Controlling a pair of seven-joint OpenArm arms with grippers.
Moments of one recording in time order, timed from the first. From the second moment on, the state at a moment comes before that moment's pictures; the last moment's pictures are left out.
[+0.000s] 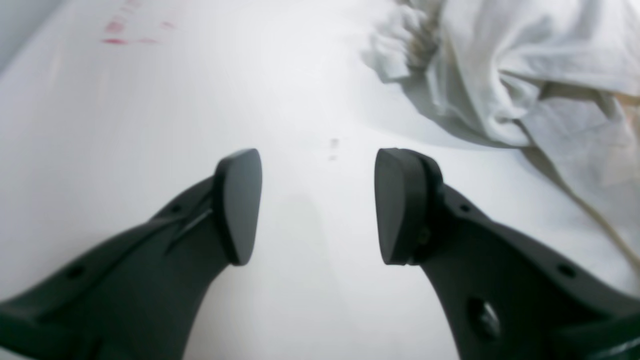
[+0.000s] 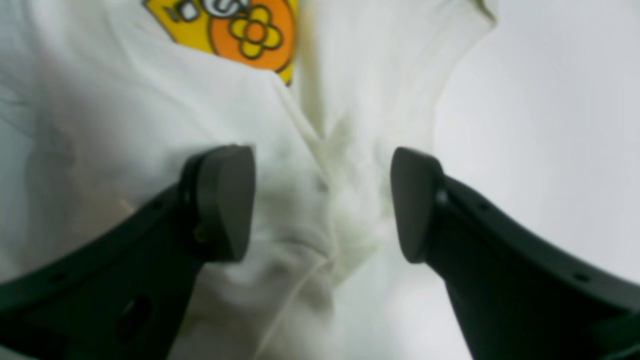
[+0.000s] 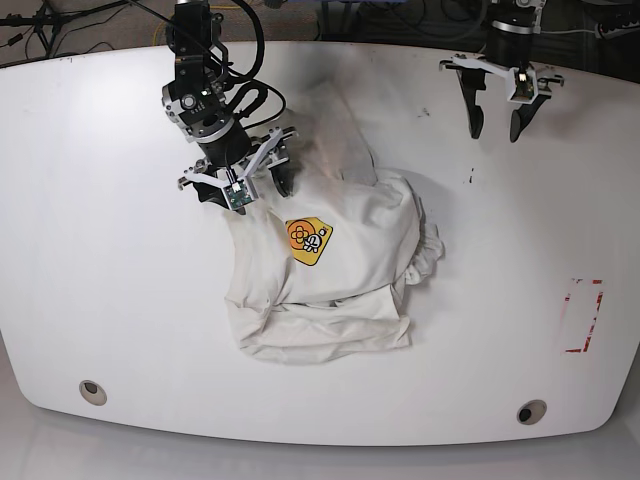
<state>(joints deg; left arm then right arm) 42.8 -7.6 -7.9 105.3 -6.3 -5.9 -10.6 -16.2 1.2 1.0 102.0 -3.8 22.6 -27.6</state>
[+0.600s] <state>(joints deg) 38.9 -10.8 -2.4 104.6 -6.5 -5.8 -4.2 -15.9 1.7 3.2 102.9 -3.7 22.6 -28.0</state>
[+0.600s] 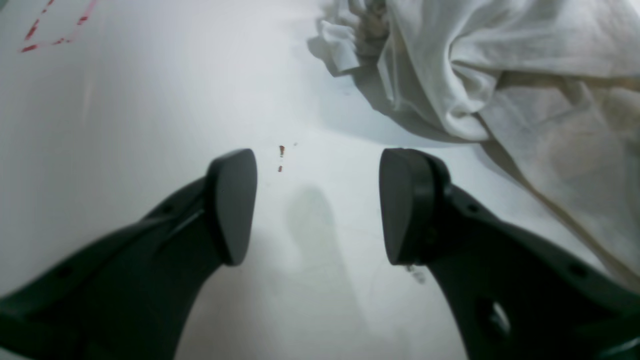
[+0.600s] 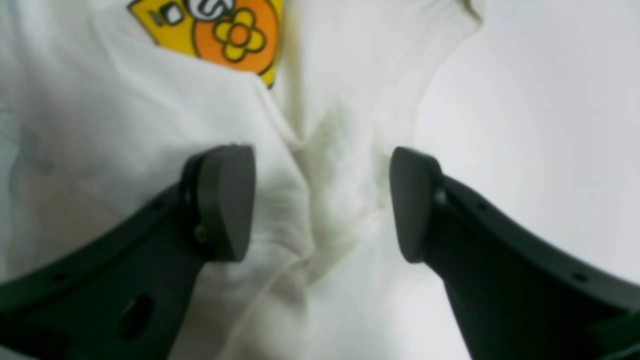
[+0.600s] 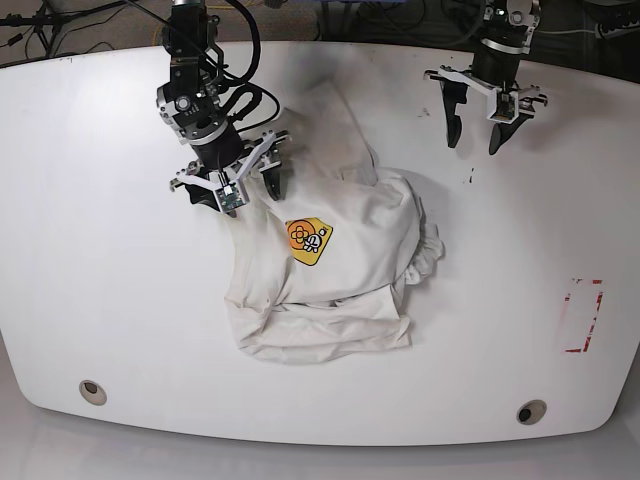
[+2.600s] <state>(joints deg) 40.7 -9.6 -4.8 104.6 -6.1 -5.9 -6.5 -11.9 0.5 -5.0 103.3 -3.5 22.8 -29.1</state>
